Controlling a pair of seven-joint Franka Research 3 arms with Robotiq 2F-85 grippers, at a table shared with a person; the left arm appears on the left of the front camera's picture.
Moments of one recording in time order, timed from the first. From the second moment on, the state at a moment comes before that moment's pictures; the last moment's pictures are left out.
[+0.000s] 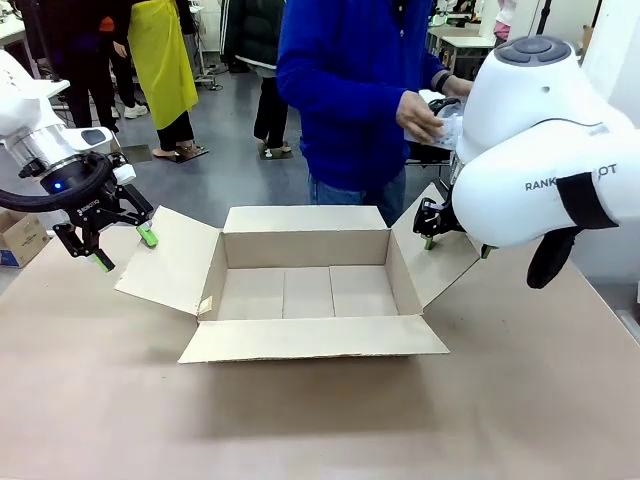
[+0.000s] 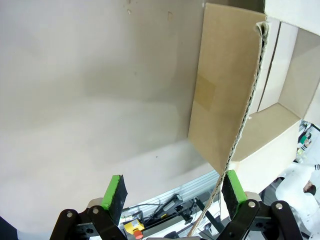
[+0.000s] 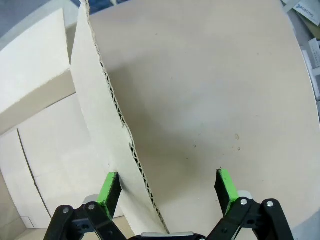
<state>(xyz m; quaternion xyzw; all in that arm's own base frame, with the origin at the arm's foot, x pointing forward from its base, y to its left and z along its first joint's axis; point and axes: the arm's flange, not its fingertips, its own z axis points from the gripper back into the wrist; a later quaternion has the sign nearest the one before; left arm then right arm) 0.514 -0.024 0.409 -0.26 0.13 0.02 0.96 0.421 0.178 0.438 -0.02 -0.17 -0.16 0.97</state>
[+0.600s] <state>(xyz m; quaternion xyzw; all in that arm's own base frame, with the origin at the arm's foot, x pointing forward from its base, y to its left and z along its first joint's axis) 0.514 -0.024 0.409 -0.26 0.13 0.02 0.96 0.421 0.177 0.438 -0.02 -0.17 -0.16 0.97</state>
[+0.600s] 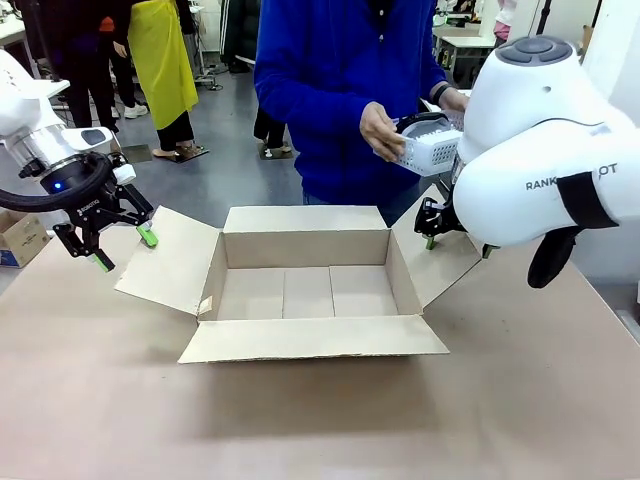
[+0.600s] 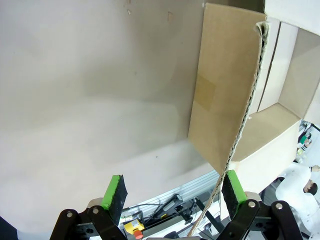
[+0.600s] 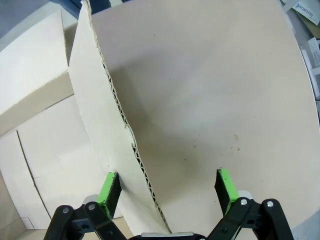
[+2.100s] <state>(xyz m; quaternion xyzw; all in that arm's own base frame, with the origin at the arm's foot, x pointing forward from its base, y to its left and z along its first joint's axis) 0.514 -0.024 0.409 -0.26 0.13 0.02 0.96 0.421 0.177 0.438 -0.02 -0.17 -0.16 0.97</state>
